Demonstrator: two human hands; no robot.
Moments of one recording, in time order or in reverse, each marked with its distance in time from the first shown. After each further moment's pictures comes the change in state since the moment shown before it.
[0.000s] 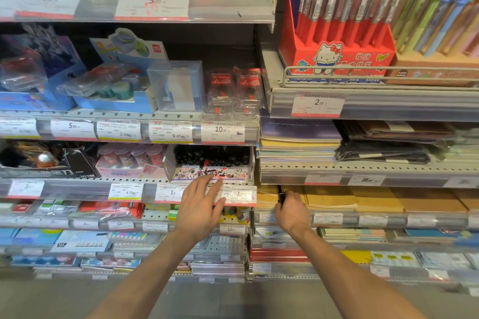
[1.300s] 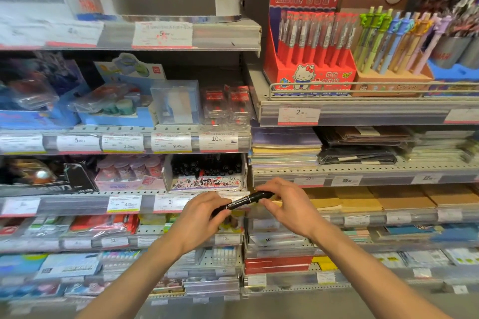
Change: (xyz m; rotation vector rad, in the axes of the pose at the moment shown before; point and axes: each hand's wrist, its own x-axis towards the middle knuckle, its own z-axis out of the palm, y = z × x) left_hand -0.013 0.022 -0.066 -0.332 -0.104 0.260; right_hand -0.073 -0.039 -0.113 0.051 0.024 -0.609
